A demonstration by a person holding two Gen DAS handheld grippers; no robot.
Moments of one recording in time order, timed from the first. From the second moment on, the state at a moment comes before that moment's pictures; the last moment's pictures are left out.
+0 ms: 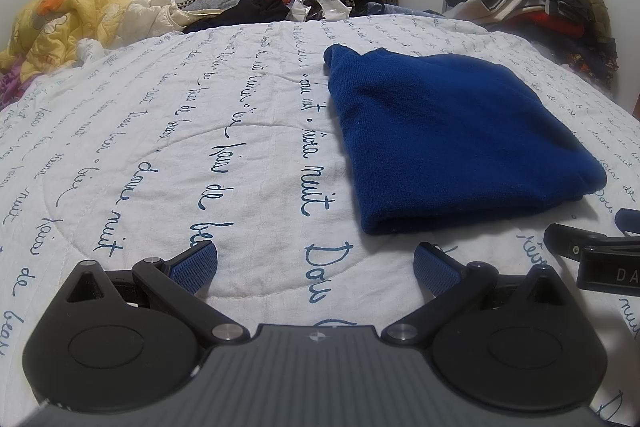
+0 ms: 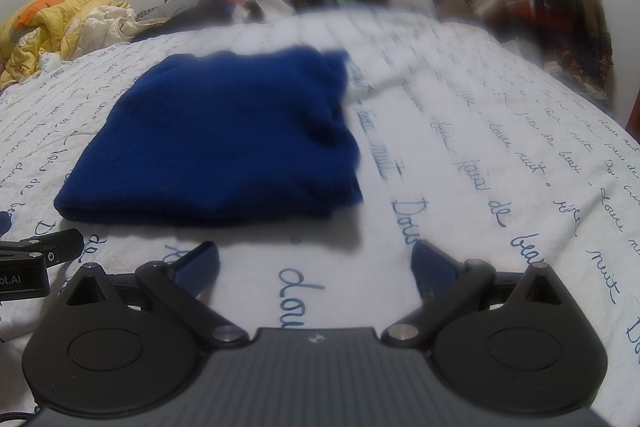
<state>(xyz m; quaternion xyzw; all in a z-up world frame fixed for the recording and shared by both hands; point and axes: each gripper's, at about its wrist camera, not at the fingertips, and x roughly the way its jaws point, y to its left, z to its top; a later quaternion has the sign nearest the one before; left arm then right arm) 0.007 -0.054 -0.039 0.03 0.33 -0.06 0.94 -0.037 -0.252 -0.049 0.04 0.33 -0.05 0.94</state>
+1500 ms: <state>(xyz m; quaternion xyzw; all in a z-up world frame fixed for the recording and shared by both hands) 0.003 -0.053 -0.038 0.03 0.34 -0.06 0.94 -0.047 -0.247 -0.037 0.05 0.33 -0.04 0.94</state>
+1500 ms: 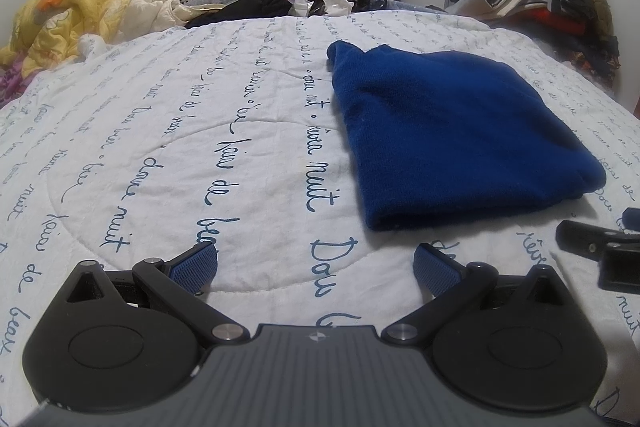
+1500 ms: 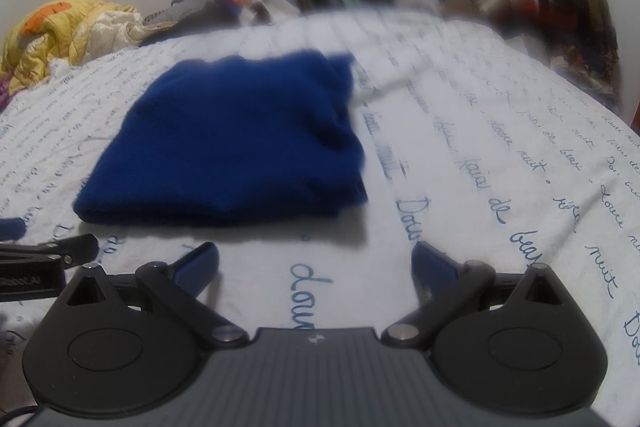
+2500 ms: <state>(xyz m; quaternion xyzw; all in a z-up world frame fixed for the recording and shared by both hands) 0.002 -0.042 -0.031 0.02 0.34 -0.05 0.94 -0.041 -0.244 -0.043 0.04 0.34 -0.04 0.94</state>
